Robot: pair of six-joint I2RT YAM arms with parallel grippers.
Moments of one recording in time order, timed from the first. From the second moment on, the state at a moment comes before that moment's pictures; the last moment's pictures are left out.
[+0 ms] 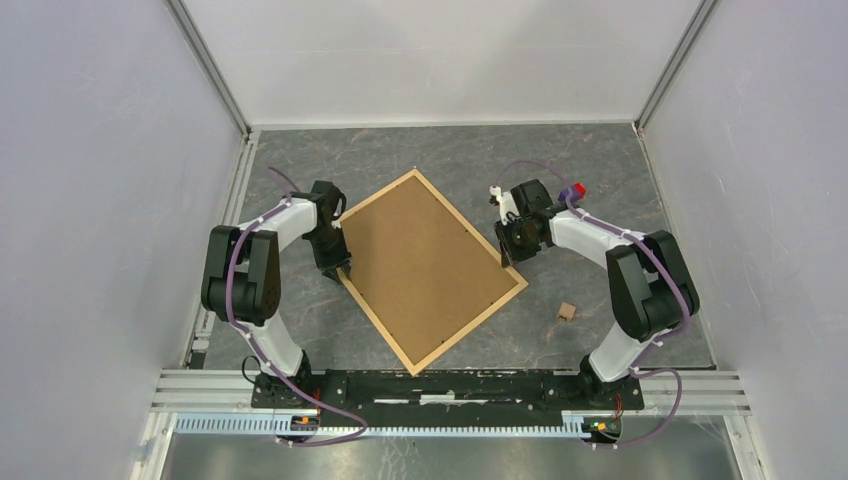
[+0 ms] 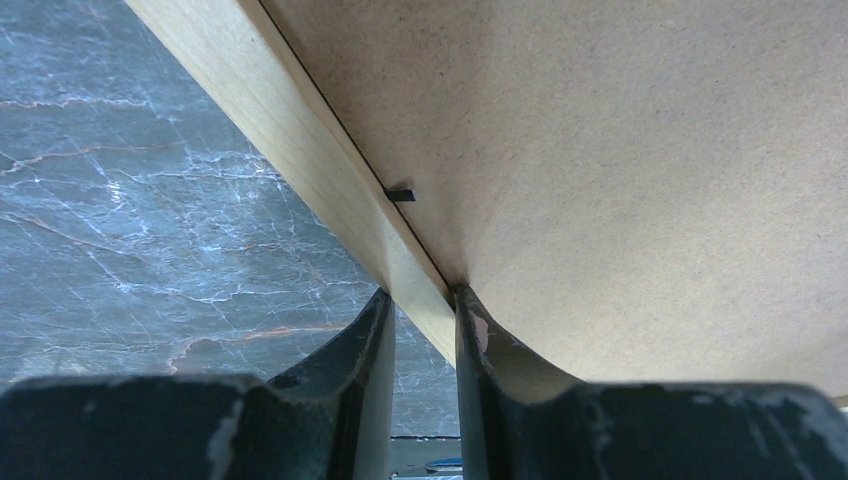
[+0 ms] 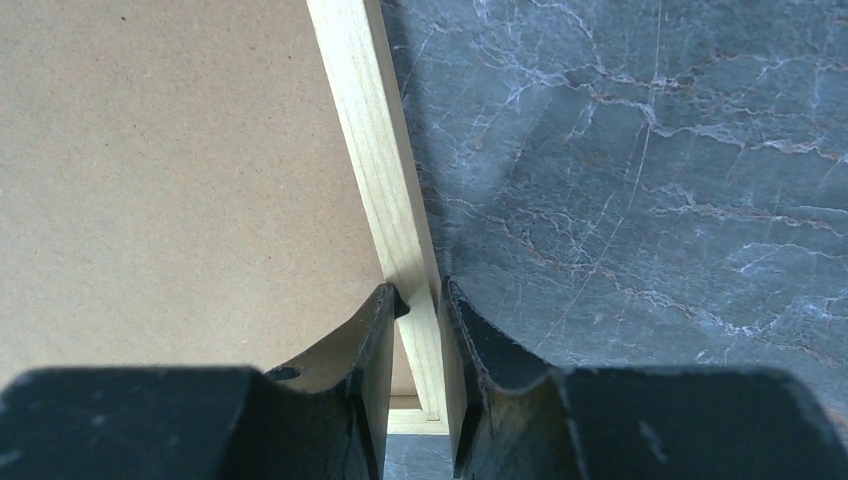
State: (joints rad) left arm -0.15 1.76 1.08 -0.85 0.07 -0.45; right arm 0.37 1.69 1.00 -0.48 -0.19 -0.02
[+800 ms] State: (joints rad) left arm -0.15 1.76 1.08 -0.85 0.06 -0.45; right arm 0.46 1.76 1.06 -0.55 -0.03 0.01
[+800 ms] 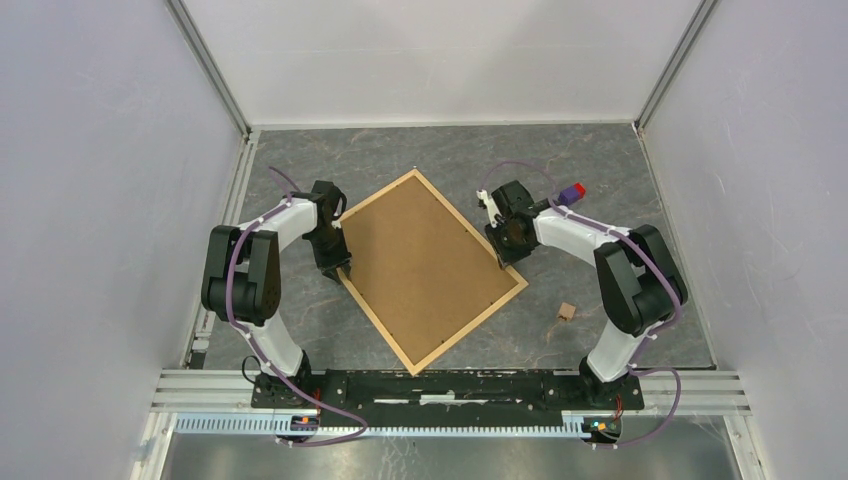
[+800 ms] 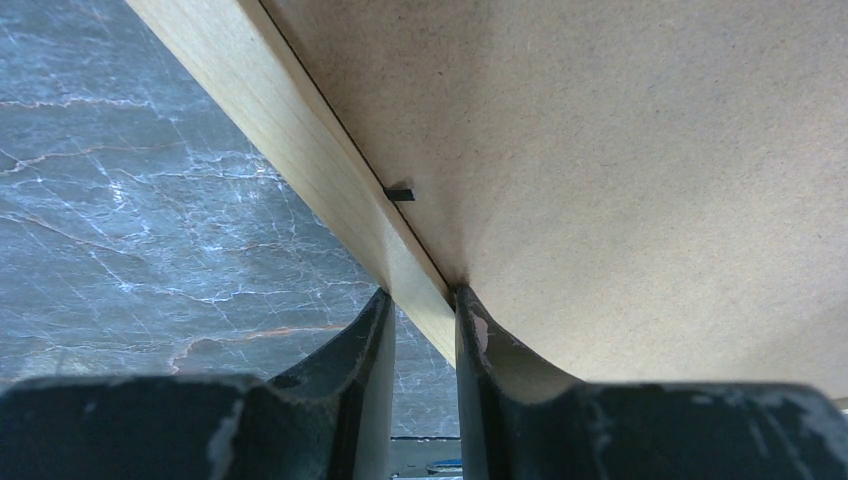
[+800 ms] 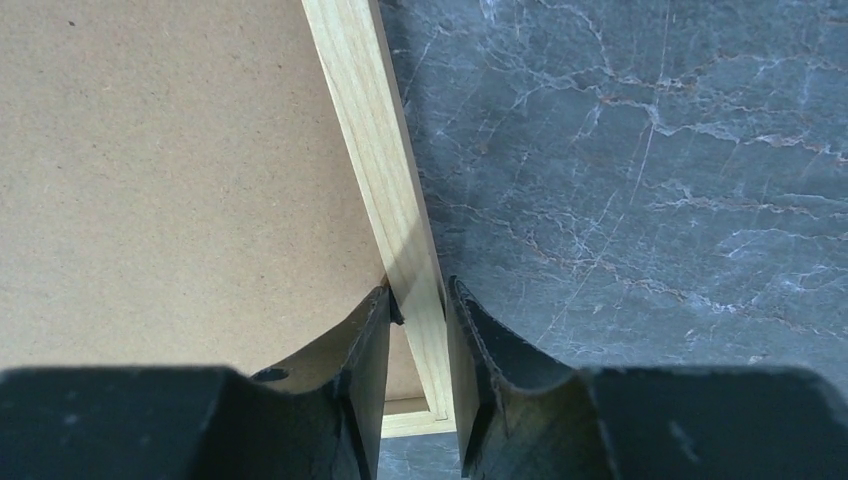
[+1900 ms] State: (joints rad) left arm -0.16 1.79 1.09 -0.75 0.34 -0.60; right arm 0.49 1.52 0.73 -0.17 -0.08 0.12
